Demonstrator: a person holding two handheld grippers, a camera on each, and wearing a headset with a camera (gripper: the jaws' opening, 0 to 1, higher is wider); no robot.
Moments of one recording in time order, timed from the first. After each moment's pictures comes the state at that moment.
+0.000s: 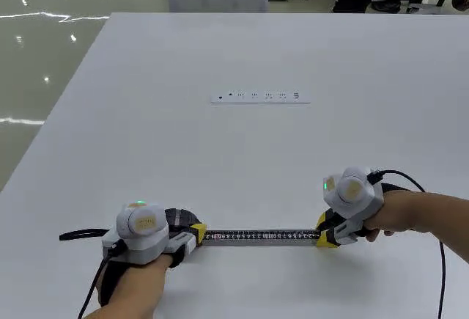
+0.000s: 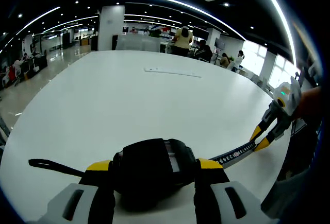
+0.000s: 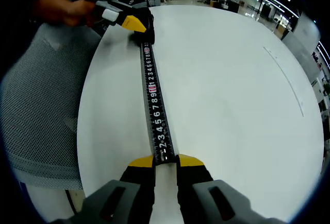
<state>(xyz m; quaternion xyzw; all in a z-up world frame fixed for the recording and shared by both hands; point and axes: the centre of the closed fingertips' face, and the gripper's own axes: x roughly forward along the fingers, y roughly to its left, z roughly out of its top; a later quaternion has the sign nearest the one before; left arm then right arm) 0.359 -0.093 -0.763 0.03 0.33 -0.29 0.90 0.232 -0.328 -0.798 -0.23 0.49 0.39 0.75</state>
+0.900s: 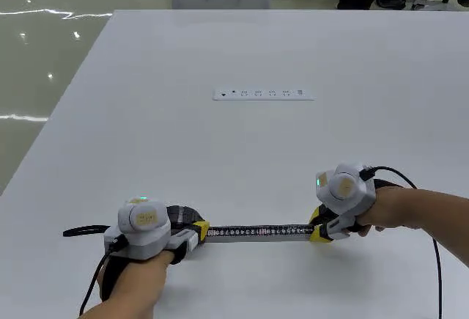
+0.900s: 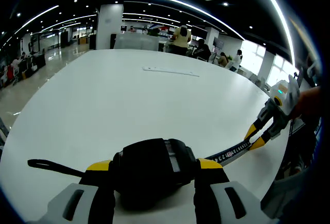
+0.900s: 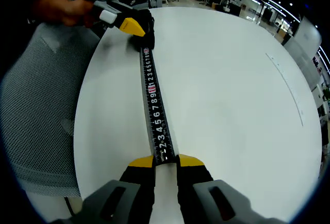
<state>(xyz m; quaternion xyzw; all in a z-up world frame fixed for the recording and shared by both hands) 0.359 -0.093 -0.763 0.02 0.34 -0.30 0.89 0.245 -0.314 -0.797 -0.25 0.47 0.39 0.75</state>
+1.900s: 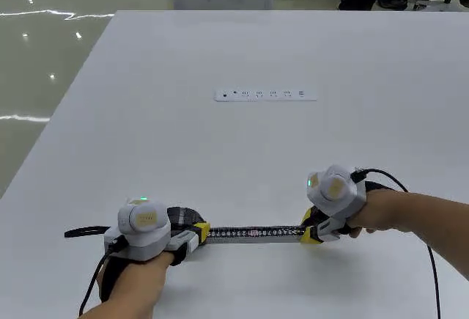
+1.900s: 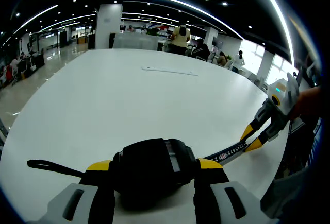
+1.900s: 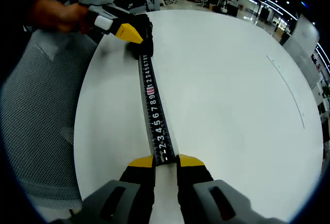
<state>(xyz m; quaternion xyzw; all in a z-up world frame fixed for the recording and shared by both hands) 0.358 -0.094 -0.763 0.02 0.34 -0.31 0.89 0.254 -0.296 -0.799 -0.23 0.47 0.39 0.76</state>
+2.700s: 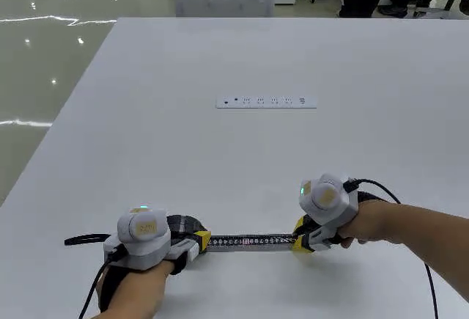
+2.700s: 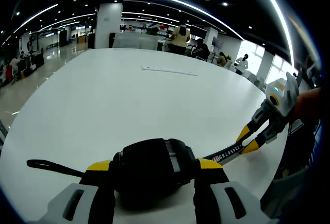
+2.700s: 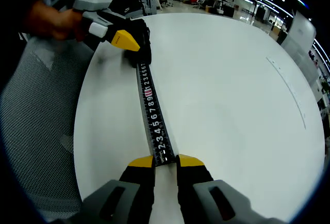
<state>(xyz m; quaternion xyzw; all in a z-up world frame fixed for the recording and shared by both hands) 0.359 -0.093 -0.763 0.02 0.34 -0.31 0.89 0.263 -0.279 -0.798 -0.22 0.46 0.38 0.77</state>
